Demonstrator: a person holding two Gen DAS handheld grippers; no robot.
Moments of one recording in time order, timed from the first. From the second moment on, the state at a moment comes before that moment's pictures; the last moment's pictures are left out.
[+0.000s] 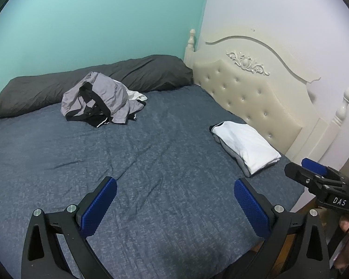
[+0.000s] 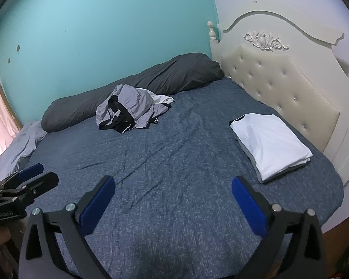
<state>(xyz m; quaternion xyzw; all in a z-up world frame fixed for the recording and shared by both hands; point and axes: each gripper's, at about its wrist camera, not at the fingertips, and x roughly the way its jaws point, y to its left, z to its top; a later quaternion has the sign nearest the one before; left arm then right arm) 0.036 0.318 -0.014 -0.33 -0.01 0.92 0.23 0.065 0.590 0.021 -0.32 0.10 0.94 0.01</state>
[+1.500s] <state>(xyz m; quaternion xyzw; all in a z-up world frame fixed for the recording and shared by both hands) 0.100 0.305 -0.016 -0.30 0.01 0.93 0.21 0.137 0.567 0.021 -0.30 0.10 0.95 0.01</state>
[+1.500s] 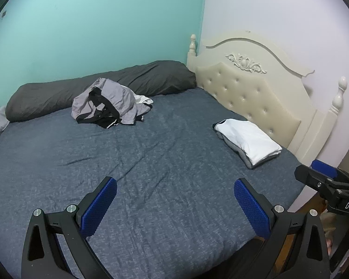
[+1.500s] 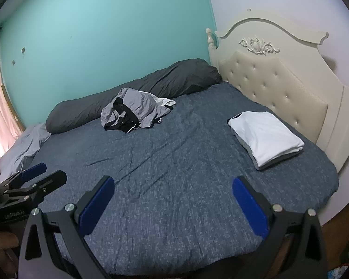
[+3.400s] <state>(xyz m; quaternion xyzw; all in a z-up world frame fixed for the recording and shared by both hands) 0.107 0.325 -0.028 -0.31 0.03 0.93 0.21 0.163 0.589 0.010 -0.30 0.12 0.95 0.07</state>
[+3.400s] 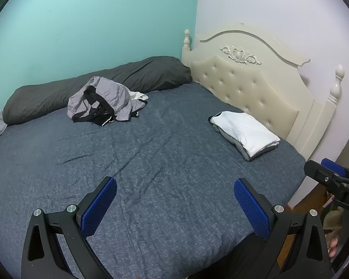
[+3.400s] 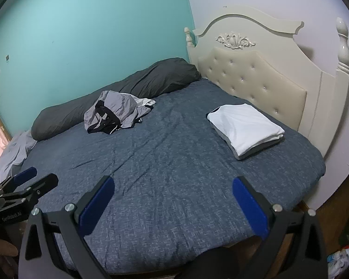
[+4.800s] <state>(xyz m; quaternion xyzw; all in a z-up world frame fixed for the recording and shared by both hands) 0.100 0.340 -0.036 -0.34 0.03 0.91 0.23 0.169 0.599 0.000 -0.32 0.12 0.94 0.09</state>
